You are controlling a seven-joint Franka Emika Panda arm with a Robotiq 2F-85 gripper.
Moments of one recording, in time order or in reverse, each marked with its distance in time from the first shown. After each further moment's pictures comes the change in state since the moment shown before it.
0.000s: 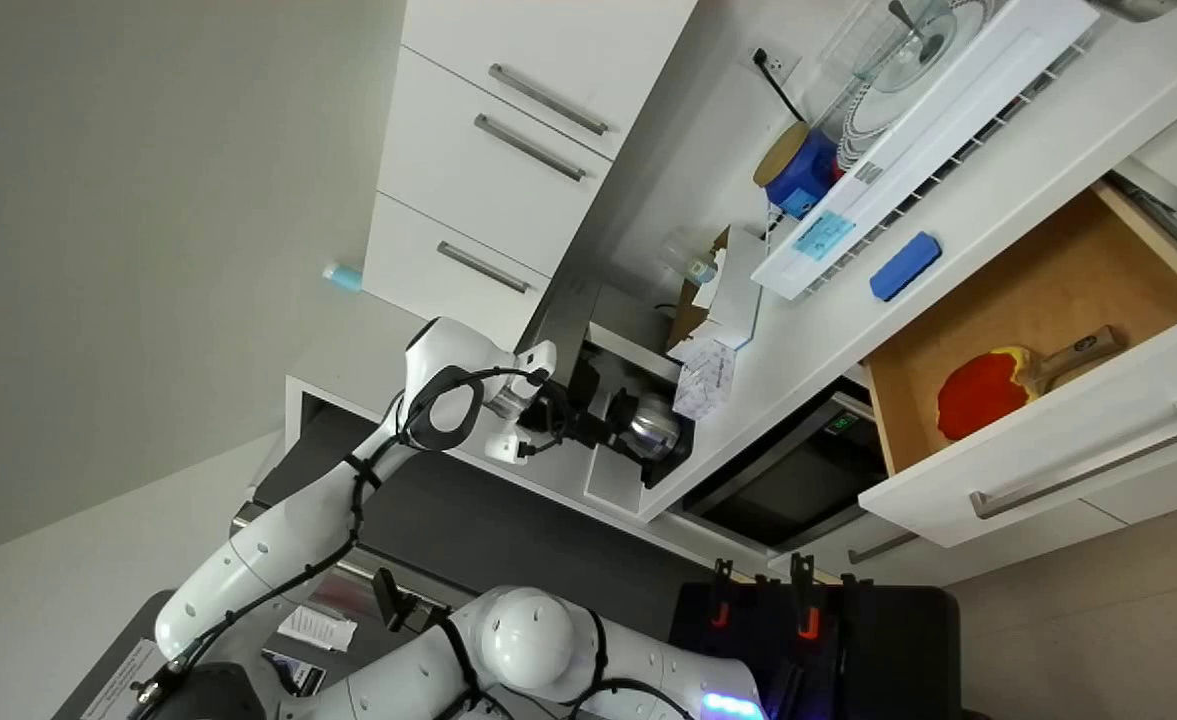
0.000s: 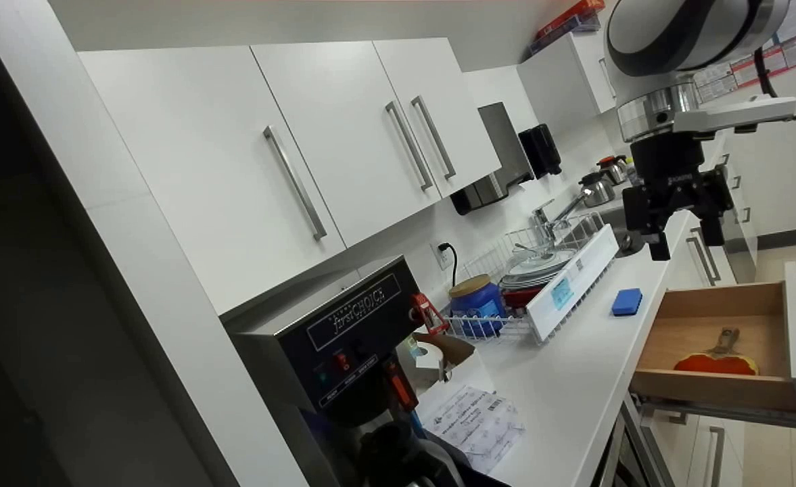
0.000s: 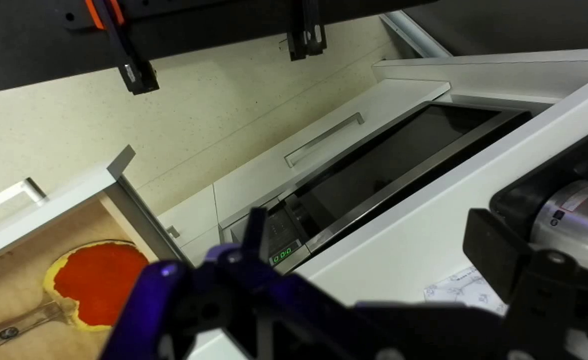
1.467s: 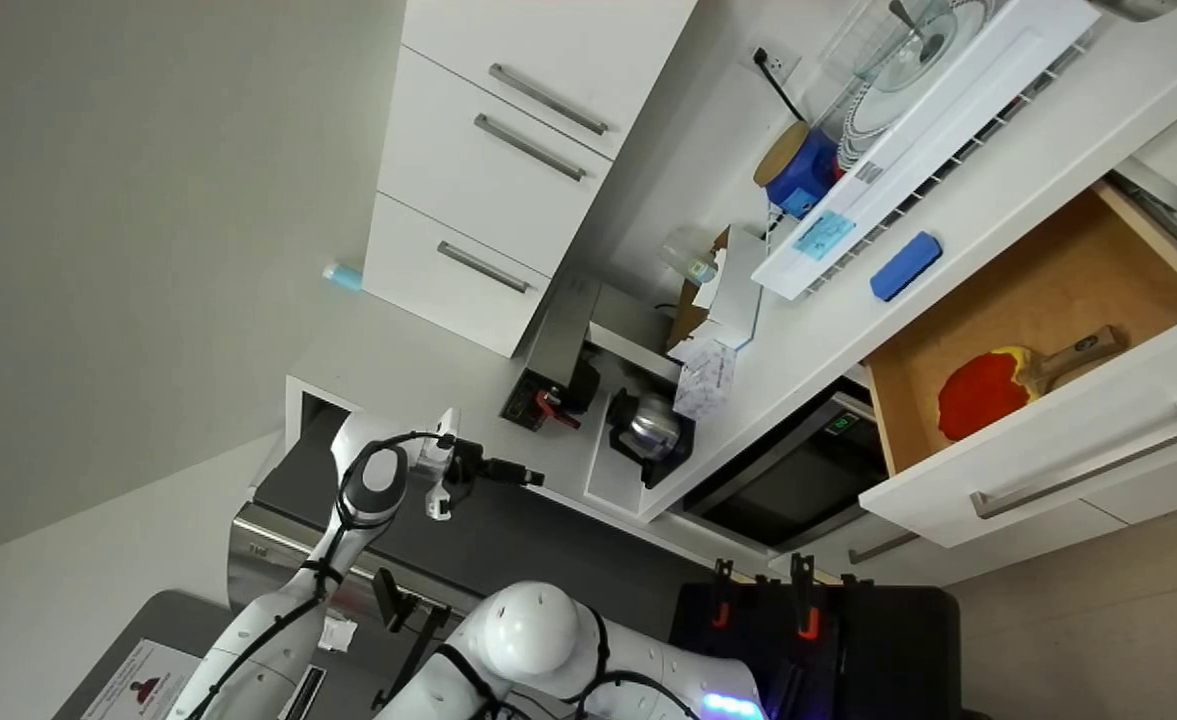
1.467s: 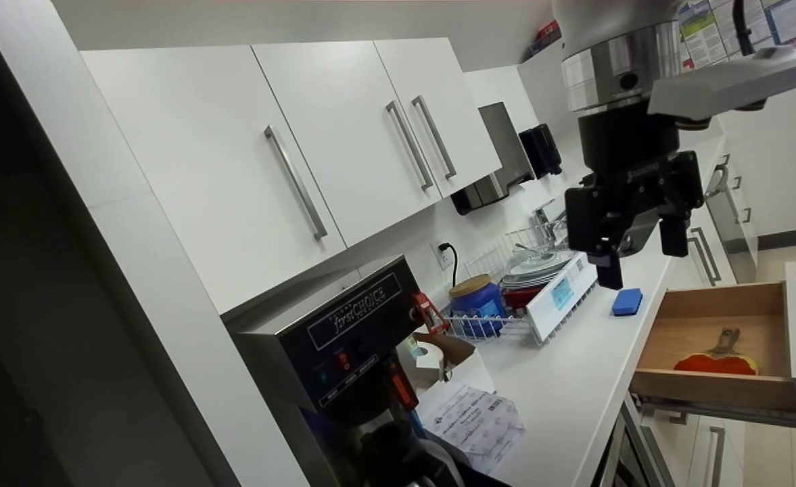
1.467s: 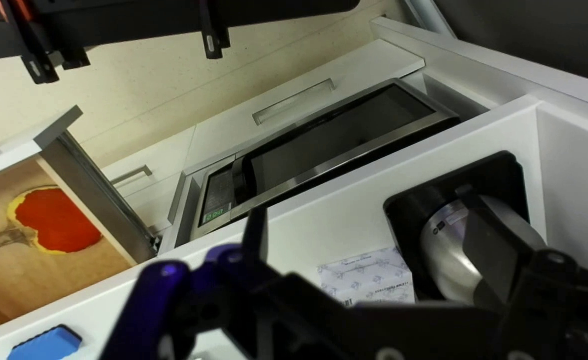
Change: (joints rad) arm 0.150 -0.288 0.522 0.034 0.235 -0.067 0.362
